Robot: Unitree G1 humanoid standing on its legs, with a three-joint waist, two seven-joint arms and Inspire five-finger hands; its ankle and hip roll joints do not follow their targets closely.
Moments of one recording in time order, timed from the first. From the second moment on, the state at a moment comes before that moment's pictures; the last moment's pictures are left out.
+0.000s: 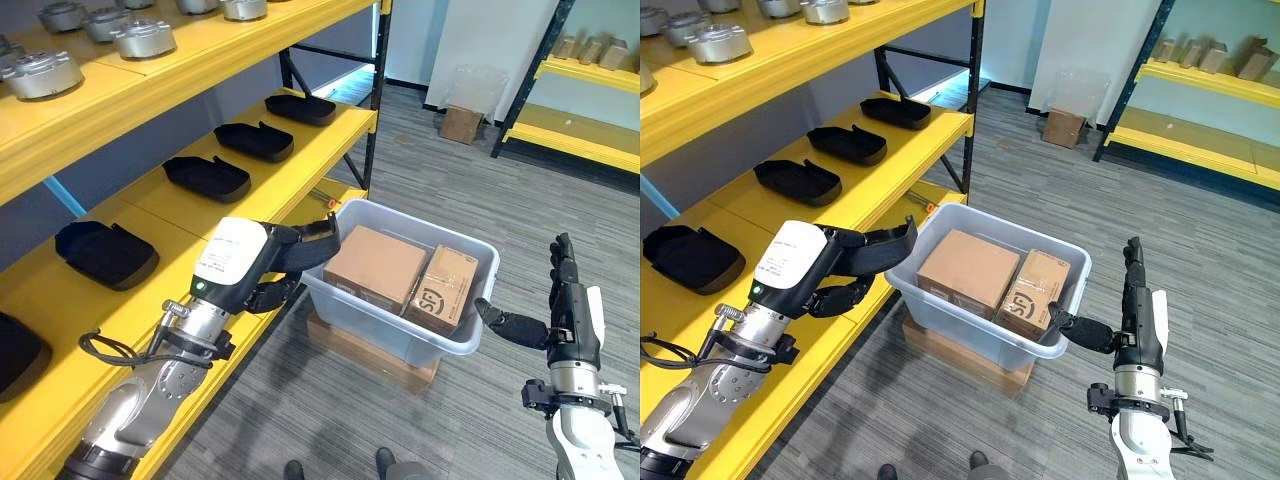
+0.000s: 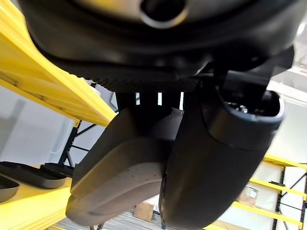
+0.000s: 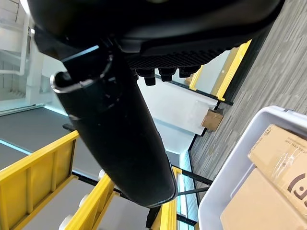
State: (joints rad) left arm -0.02 0.76 -0.13 -0.26 0.55 -0.22 0.23; right arm 0.27 -0.36 -0.18 -0.14 0.05 -0.25 -0.22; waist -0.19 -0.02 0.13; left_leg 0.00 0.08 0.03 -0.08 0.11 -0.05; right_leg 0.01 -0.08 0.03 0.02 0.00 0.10
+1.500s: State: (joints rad) left arm -0.01 0.81 -0.08 -0.31 0.51 -0.23 0.23; right arm 0.24 -0.38 -0.21 -0.12 0.12 -0.26 -0.29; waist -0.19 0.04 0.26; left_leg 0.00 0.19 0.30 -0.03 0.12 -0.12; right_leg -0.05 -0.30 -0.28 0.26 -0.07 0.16
